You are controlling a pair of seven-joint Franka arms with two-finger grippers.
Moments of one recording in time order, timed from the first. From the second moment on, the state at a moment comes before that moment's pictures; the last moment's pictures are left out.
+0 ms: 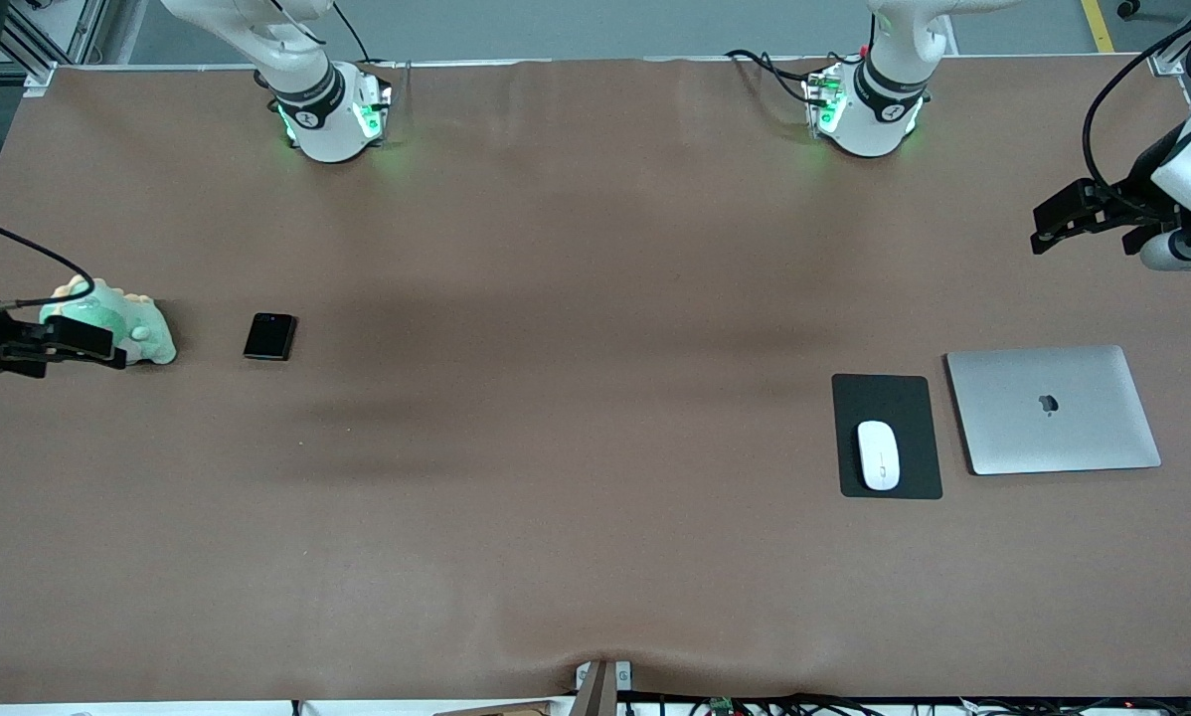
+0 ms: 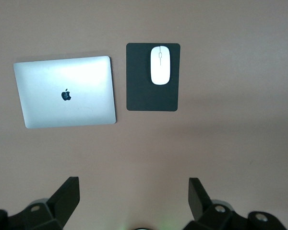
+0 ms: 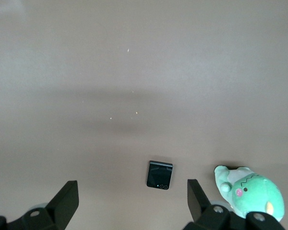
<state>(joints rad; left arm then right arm) 0.04 -0.04 -0.10 -1.59 0.00 1.51 -0.02 0.02 0.32 -0.12 -1.23 0.11 1.50 -0.17</state>
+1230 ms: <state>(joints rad) 0.05 -0.04 -0.10 -1.60 0.00 1.52 0.02 0.02 -0.05 -0.10 -1.45 0.04 1.27 -0.17</state>
